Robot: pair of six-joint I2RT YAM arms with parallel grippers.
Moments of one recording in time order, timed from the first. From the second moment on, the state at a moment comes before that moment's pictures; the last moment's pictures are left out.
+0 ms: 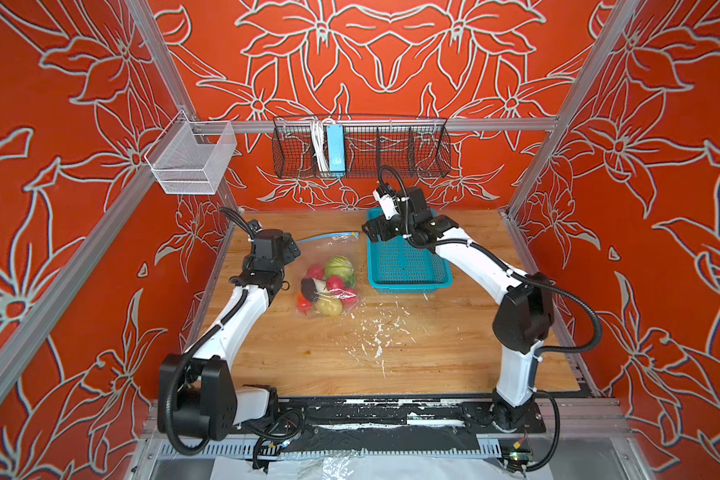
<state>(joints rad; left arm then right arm) -0.05 1.27 0.92 -0.18 -0.36 -0.48 0.54 1.88 1.73 -0.41 -0.10 0.07</state>
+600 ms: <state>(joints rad) -0.05 1.00 0.64 -0.16 -0.38 -0.42 0.50 1.47 1.17 -0.23 0.17 0.12</state>
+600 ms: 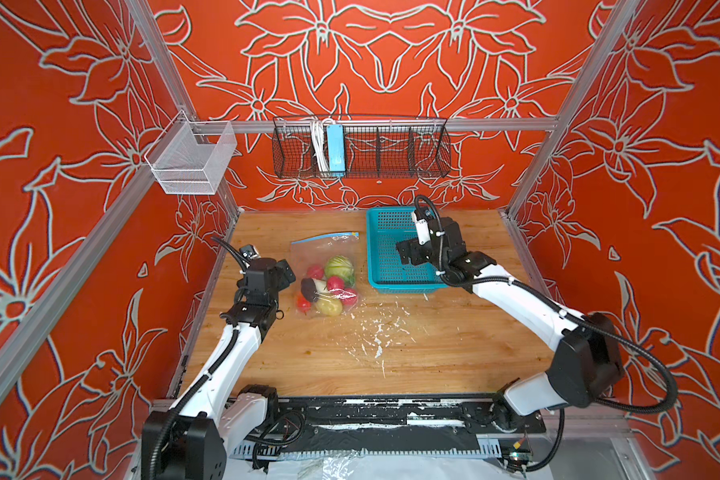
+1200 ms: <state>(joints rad) -0.05 0.97 0.40 0.08 -0.54 -0.38 0.38 1.20 0.80 -0.13 0.43 0.20</state>
